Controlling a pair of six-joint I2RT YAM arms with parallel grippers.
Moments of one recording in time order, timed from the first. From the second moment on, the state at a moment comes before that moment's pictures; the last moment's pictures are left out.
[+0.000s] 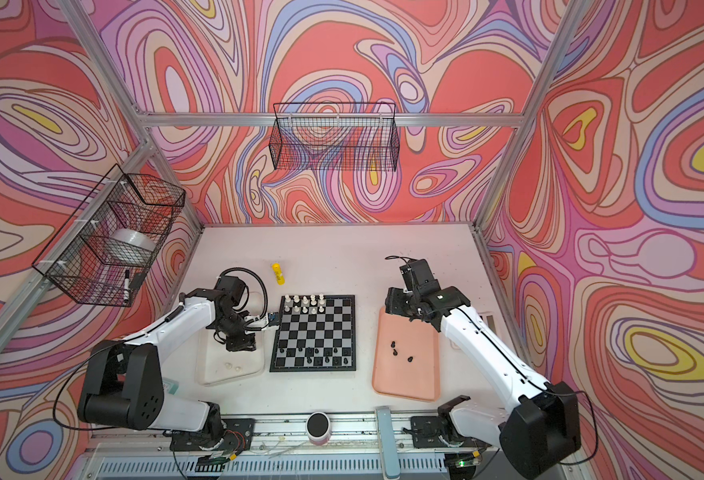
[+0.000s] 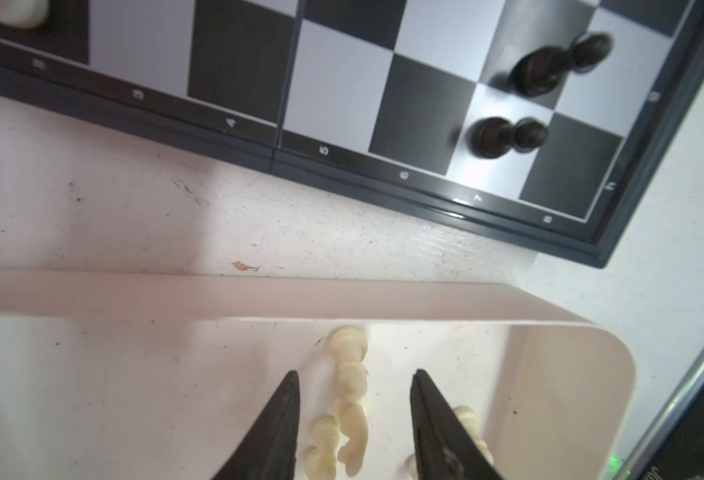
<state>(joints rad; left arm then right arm) -0.12 1.46 0.86 -0.91 0.17 1.13 0.38 1.21 1.00 -0.75 -0.02 0.51</state>
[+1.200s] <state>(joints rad) -0.13 1.51 0.84 -0.86 0.14 1.13 0.38 1.21 1.00 -0.75 -0.02 0.50</state>
